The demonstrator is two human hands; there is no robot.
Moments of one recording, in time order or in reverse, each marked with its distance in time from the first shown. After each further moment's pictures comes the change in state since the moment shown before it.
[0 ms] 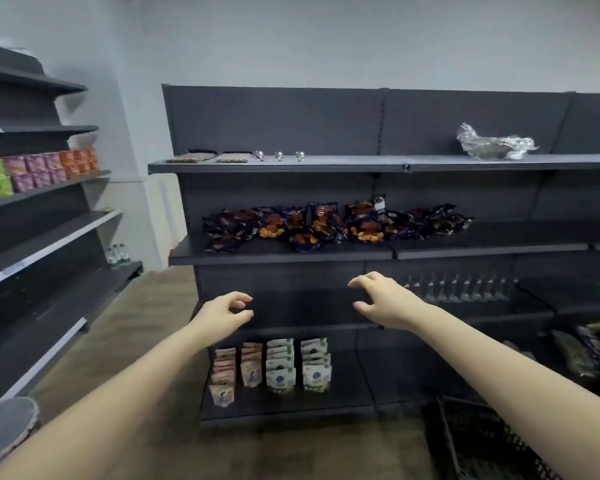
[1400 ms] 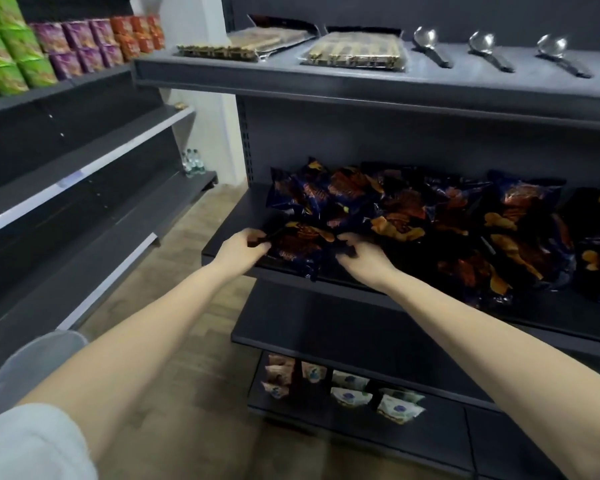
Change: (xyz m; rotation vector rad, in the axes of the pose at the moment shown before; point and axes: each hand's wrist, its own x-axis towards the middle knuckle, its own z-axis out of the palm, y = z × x) left_hand 0.489 -0.254 -0.065 -0.074 0.143 -0.383; right_hand 0.623 -0.068 0.202 0.455 -0.233 -0.064
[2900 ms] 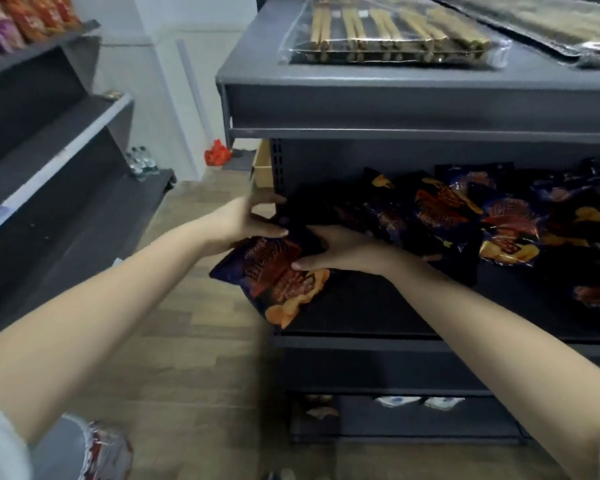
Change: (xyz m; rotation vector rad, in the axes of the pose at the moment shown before) left_hand 0.207 -0.064 -0.148 -0.192 -0.495 0.277; right_hand 0.177 -0.164 0.077 0.295 -0.342 -0.050
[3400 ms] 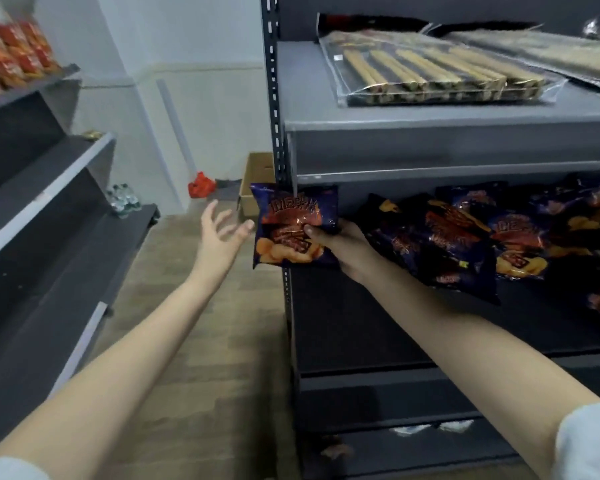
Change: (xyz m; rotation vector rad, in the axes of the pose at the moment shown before) left_hand 0.025 -0.059 -0.024 -0.365 0.518 0.124; right_hand 0.078 0.015 0.003 0.662 0.644 -0.035
